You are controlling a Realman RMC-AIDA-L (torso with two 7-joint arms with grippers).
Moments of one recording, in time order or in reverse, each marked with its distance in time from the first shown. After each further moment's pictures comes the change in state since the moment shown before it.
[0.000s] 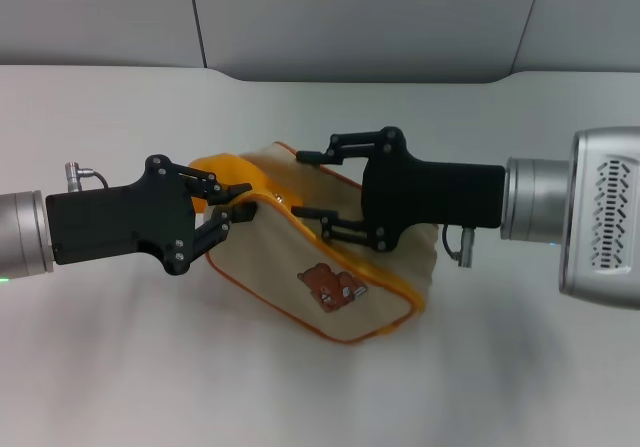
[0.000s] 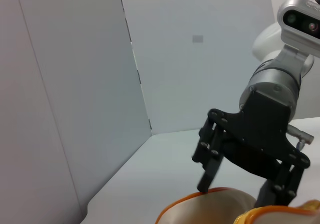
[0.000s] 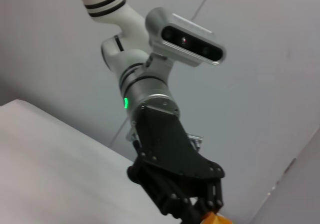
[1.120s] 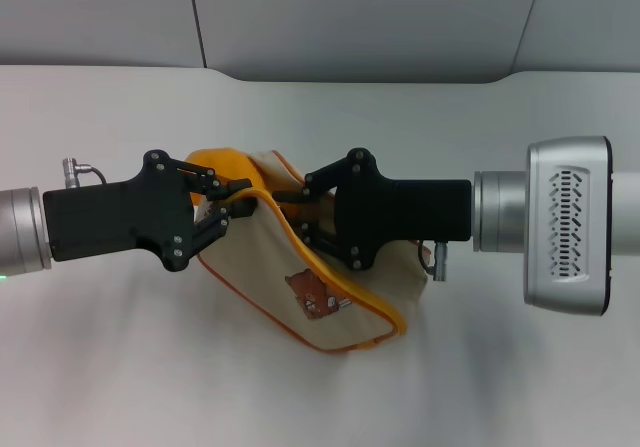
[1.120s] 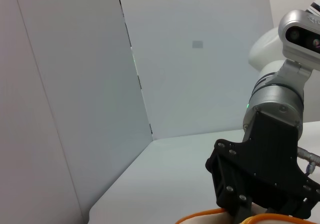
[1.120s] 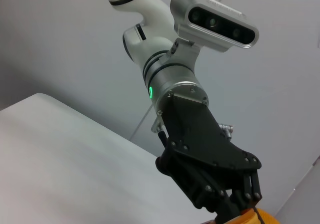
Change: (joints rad) left arm 0.002 -0.003 -0.011 0.013 -0.001 0.013 0.000; right arm 0.039 0.003 -0.044 0.063 -0.002 0.069 -0.004
